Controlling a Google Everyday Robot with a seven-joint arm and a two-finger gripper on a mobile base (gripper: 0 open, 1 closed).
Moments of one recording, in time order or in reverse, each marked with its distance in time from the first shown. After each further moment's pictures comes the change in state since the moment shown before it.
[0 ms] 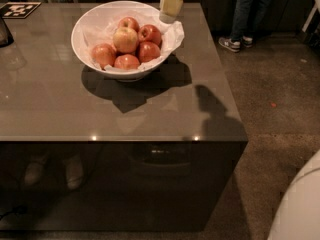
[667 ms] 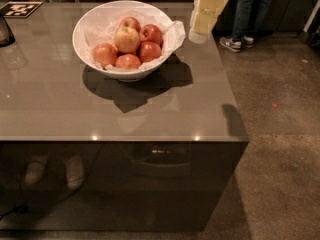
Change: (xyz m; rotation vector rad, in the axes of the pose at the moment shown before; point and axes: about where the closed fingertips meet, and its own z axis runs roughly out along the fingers) arm 0.051 0.055 -0.041 -0.005 0.083 0.040
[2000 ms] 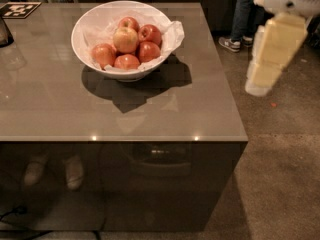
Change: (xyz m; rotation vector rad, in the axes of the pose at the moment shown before) arm 0.099 0.080 -0.016 -0.089 0.169 0.101
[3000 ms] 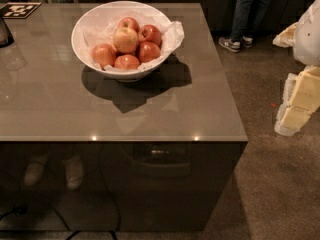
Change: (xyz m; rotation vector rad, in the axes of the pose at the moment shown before) arm 0.060 0.029 0.045 -0.063 -0.058 0.002
